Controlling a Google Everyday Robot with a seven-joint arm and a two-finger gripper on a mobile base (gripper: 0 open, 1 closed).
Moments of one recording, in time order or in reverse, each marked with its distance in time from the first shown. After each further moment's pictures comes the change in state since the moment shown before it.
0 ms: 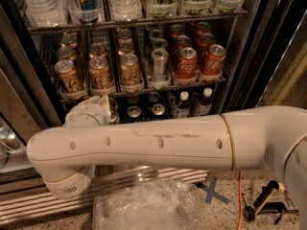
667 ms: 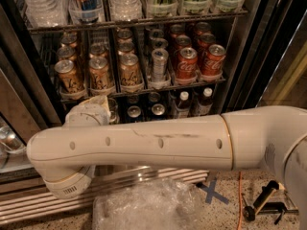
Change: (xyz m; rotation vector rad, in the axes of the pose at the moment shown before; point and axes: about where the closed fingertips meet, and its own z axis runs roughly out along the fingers) arm 0.000 0.000 0.000 0.000 0.000 0.000
